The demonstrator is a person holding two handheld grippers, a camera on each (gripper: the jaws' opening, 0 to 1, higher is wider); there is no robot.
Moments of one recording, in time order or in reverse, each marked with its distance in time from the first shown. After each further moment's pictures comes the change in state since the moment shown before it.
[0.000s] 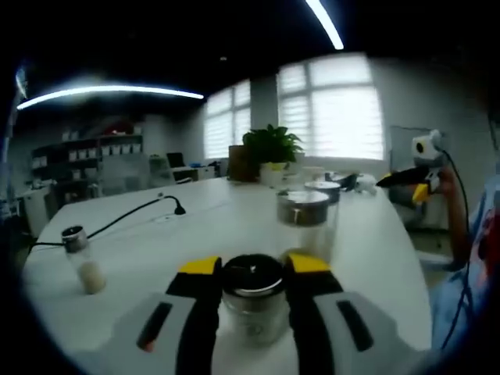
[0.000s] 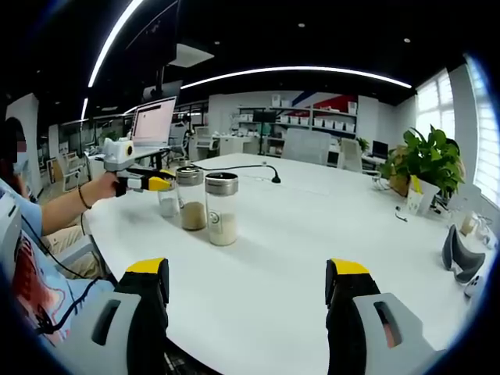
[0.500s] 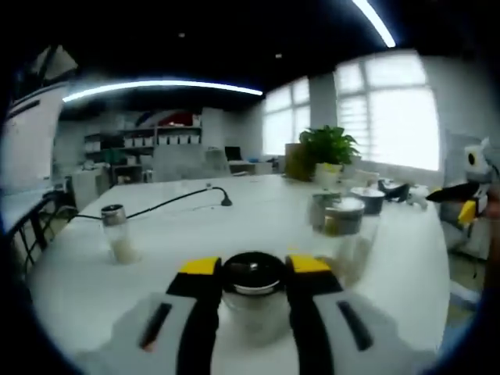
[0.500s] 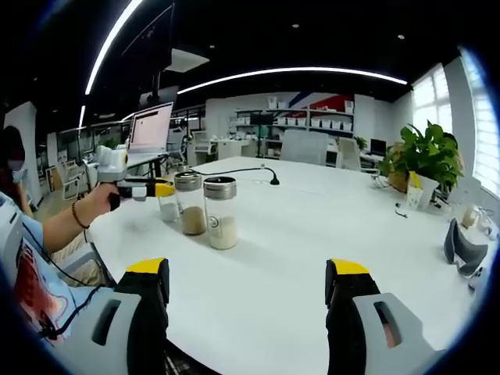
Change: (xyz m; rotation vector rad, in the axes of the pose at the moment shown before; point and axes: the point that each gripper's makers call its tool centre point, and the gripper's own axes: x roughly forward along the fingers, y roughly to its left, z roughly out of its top) left arm 0.001 0.012 -0.003 -0.054 0.018 0.364; right arm 0.000 -0.003 0.001 0.046 -0.019 -0.004
